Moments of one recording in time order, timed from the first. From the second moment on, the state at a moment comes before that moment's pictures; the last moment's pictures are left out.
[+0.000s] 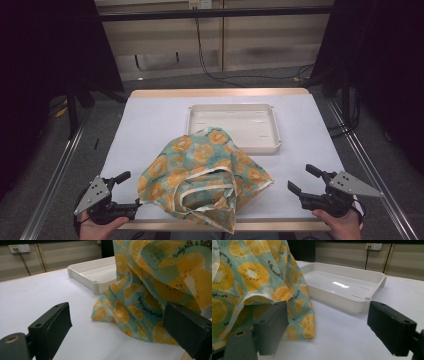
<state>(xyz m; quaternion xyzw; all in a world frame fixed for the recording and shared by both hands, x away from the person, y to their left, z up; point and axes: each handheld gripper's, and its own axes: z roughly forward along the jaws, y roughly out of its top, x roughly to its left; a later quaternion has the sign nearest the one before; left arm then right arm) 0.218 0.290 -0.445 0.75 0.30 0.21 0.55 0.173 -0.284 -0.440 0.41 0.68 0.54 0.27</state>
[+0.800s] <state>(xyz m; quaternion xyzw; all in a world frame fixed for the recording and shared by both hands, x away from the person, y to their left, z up) 0.208 0.276 -0.437 0.76 0.27 0.19 0.56 0.176 -0.256 -0.425 0.35 0.71 0.57 0.22</state>
